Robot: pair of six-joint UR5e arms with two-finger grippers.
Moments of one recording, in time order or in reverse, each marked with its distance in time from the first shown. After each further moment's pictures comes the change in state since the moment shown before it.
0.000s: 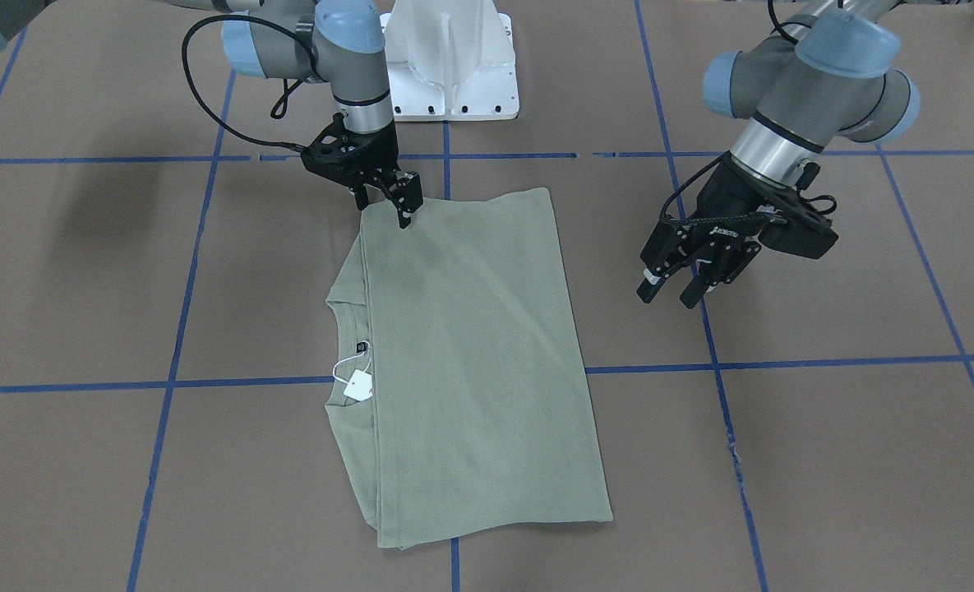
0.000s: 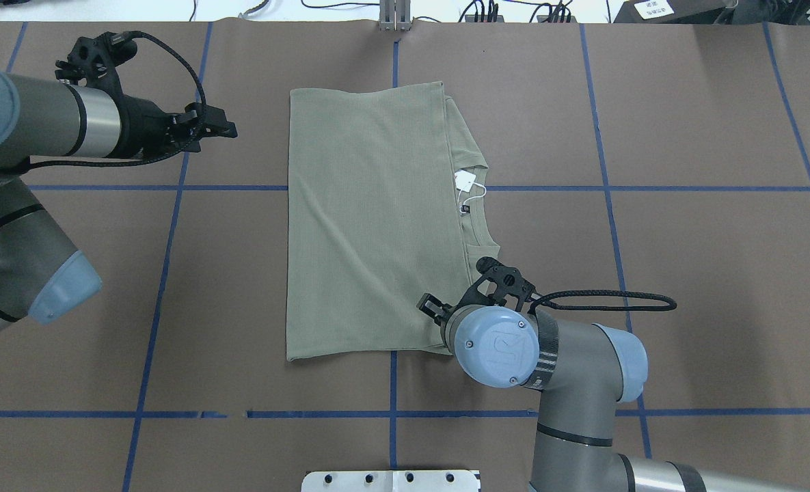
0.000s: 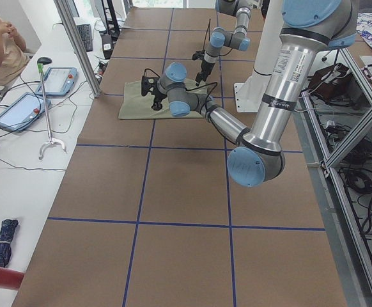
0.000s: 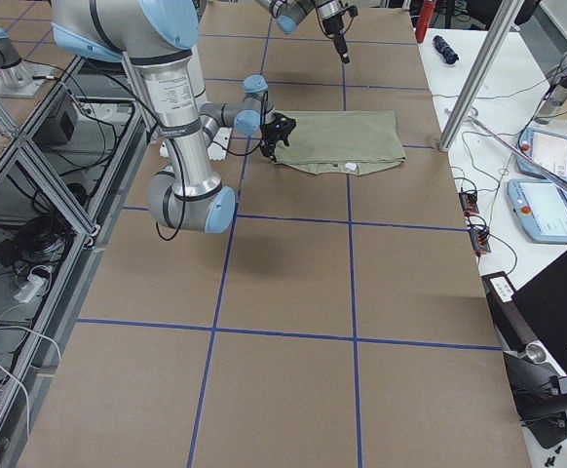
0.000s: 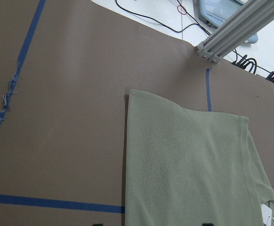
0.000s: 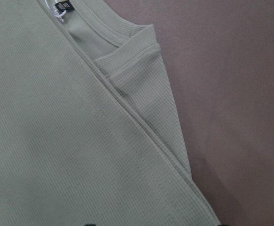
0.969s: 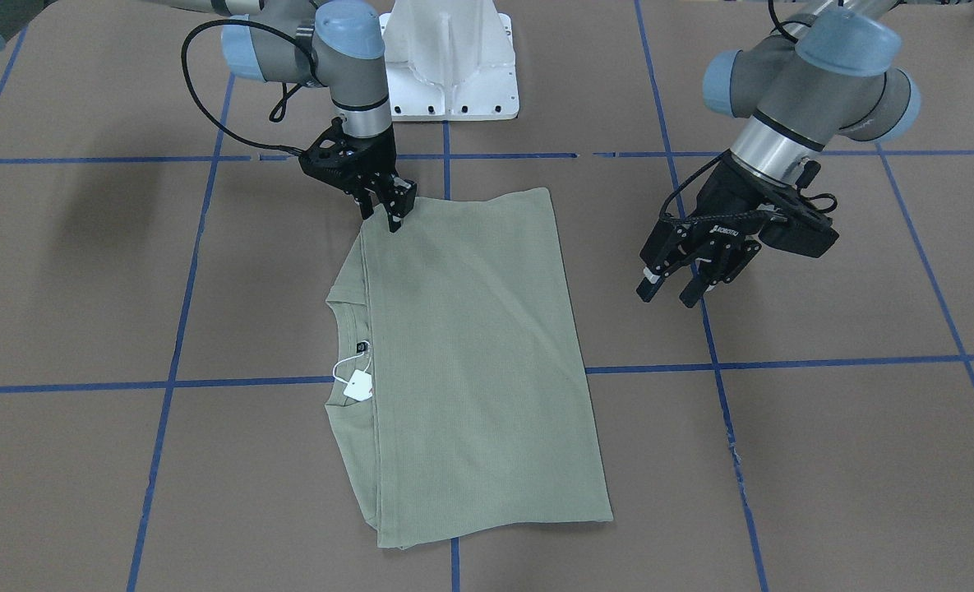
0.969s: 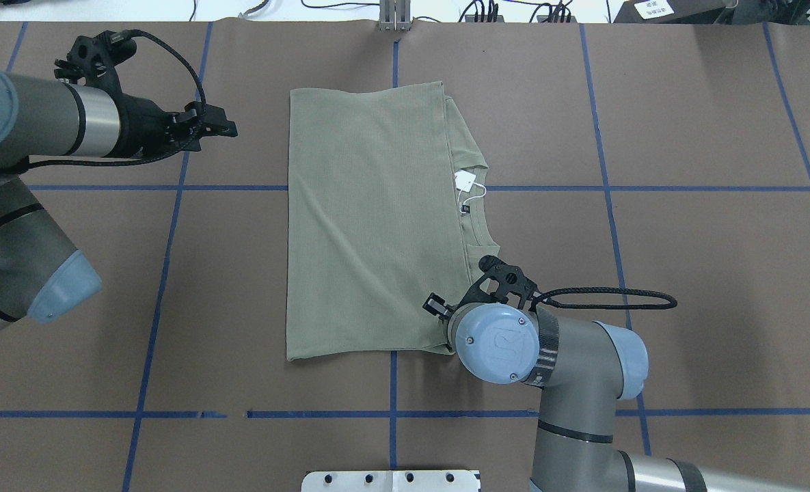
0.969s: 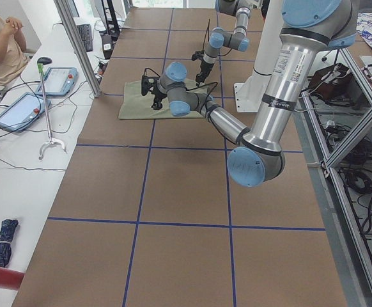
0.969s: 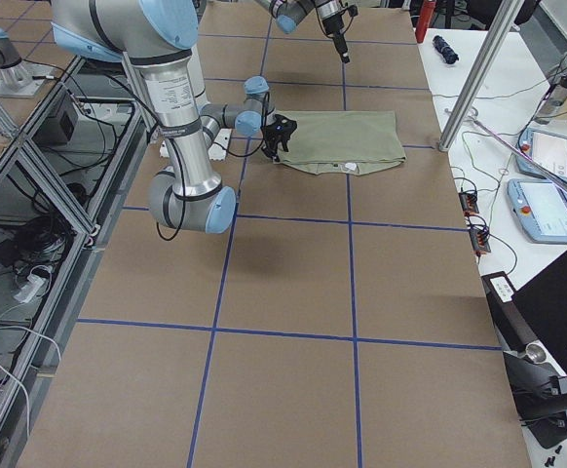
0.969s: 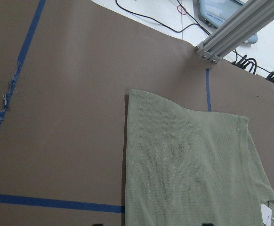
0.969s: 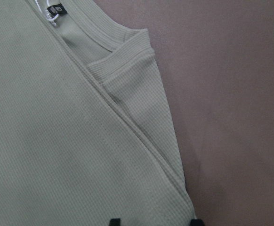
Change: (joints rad) left arm -0.001 0.000 -0.006 0.000 0.000 -0.002; right arm 0.006 -0.006 -0.002 -0.007 0.004 0.002
